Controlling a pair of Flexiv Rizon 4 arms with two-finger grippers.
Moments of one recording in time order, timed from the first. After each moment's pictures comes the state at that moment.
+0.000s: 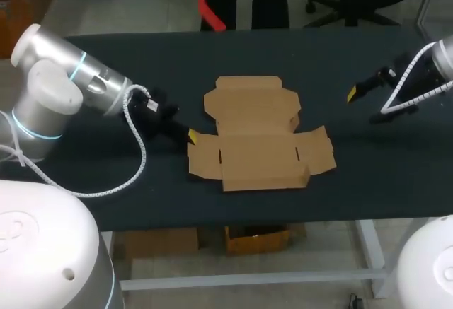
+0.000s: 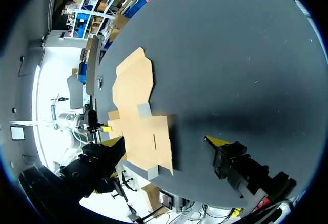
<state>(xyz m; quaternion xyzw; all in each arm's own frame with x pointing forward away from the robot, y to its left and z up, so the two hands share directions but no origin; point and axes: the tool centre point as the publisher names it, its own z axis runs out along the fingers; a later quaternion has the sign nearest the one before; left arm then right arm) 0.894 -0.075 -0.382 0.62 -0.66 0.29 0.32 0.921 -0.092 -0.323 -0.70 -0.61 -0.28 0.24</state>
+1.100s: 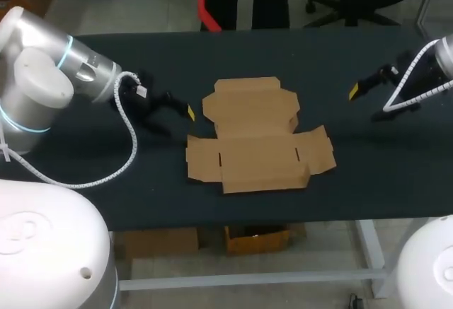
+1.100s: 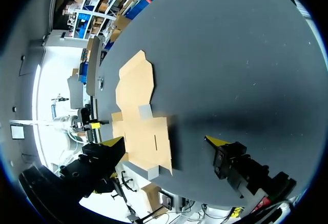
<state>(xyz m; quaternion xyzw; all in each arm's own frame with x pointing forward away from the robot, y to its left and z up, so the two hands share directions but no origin) 0.924 -0.044 -0.349 0.64 -0.67 0.31 0.24 0.922 -0.095 -0.315 -0.70 -0.61 -0.29 0.23</state>
